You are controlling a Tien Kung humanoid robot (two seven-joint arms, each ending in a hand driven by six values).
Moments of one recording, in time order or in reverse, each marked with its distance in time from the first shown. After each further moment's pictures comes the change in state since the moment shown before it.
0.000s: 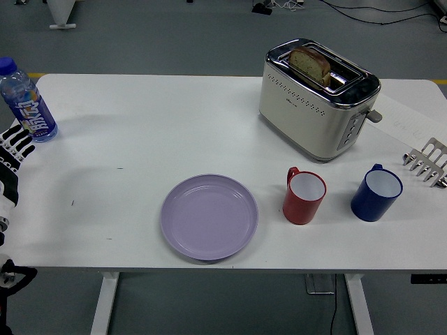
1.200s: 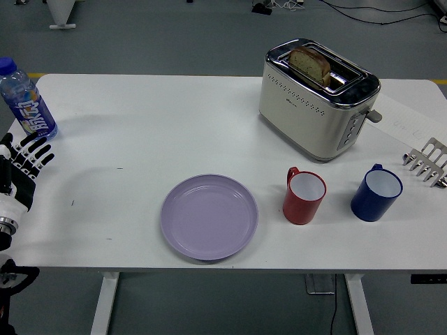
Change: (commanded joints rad) left arm 0.015 0.010 0.024 -0.023 -0.109 -0.045 0.152; right arm -0.019 0.001 0.005 0.000 -0.011 0.003 -0.008
